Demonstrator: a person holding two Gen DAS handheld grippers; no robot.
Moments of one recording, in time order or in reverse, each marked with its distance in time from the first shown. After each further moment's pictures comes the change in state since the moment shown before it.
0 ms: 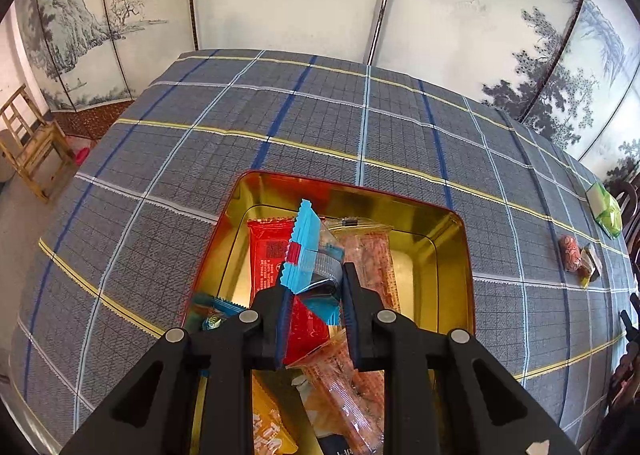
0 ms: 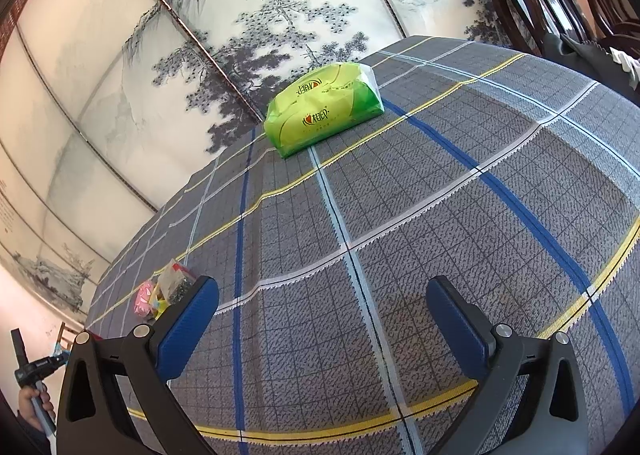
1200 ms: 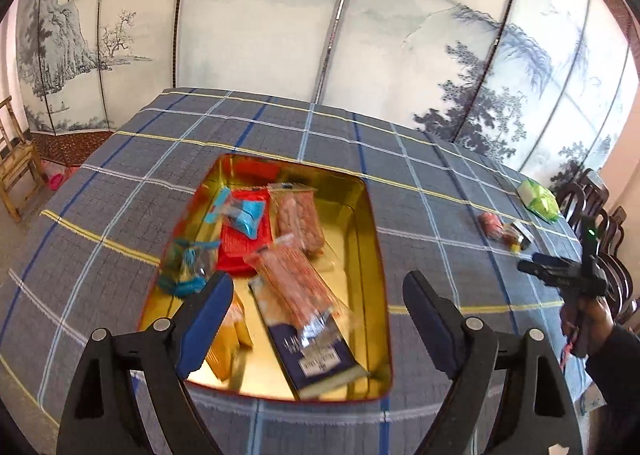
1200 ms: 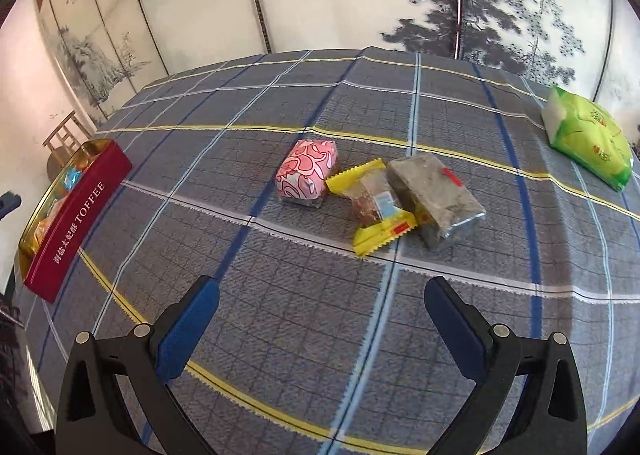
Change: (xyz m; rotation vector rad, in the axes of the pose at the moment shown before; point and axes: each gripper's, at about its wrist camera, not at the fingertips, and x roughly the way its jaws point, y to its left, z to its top) left arm -0.100 -0.012 -0.105 0.055 -0.213 -0.176; right arm 0.069 0.214 -0.085 -0.652 0.321 0.059
